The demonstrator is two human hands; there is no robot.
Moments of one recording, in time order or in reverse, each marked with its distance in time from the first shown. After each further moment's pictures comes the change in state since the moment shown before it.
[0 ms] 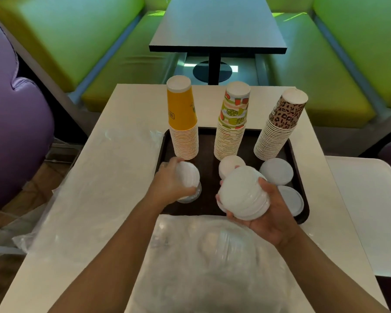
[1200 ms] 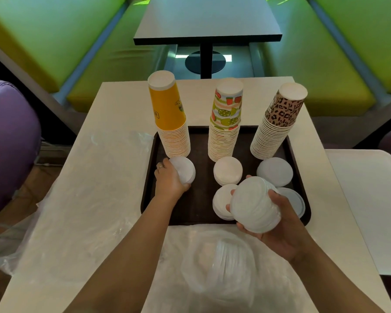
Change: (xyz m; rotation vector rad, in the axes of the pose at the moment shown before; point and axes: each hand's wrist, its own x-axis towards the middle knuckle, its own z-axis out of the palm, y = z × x) left_hand 0.077 -0.015 0.058 0.135 0.116 -0.156; right_hand -0.006 -0.013 -0.036 -0.105 0.174 -0.002
